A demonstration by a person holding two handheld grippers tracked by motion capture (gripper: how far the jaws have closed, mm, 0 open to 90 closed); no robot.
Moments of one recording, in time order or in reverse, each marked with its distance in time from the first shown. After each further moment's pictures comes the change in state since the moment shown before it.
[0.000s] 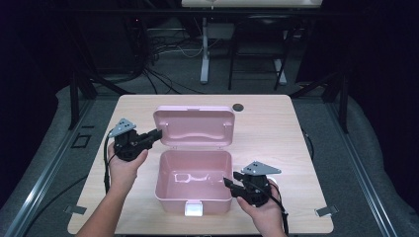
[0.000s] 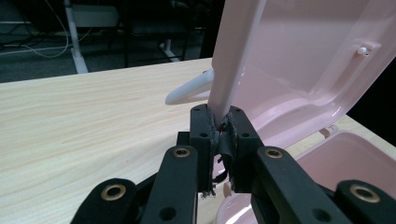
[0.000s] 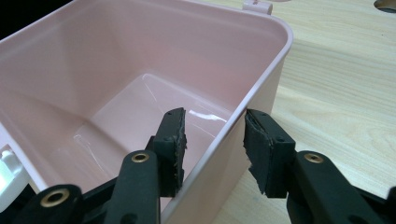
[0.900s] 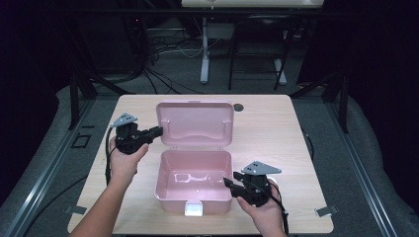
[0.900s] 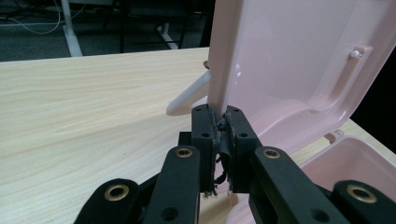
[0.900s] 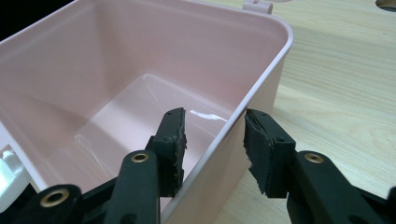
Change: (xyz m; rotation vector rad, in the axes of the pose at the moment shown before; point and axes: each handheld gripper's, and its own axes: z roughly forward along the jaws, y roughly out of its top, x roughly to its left) left arm 0.011 0.010 0.011 0.068 -0.016 -0.058; right arm -0.001 0.000 0.001 -0.003 0.004 0.002
